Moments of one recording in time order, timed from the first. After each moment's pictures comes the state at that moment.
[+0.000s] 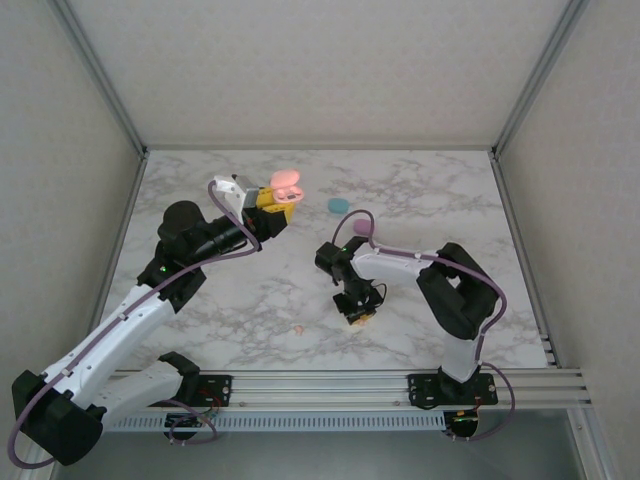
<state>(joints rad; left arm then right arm) -0.54 0.98 0.86 0.17 0.44 -0.16 0.88 1.83 1.16 -1.07 -0.06 0.42</state>
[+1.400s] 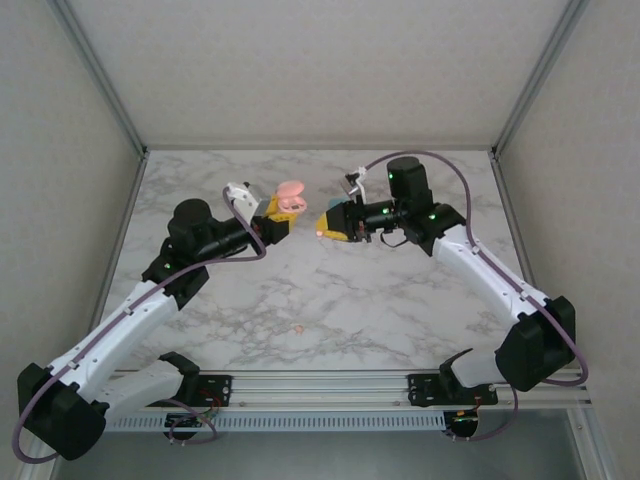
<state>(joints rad) -0.52 1.01 0.84 0.09 0.48 0.02 0.53 1.39 1.25 -0.35 -1.07 0.82</state>
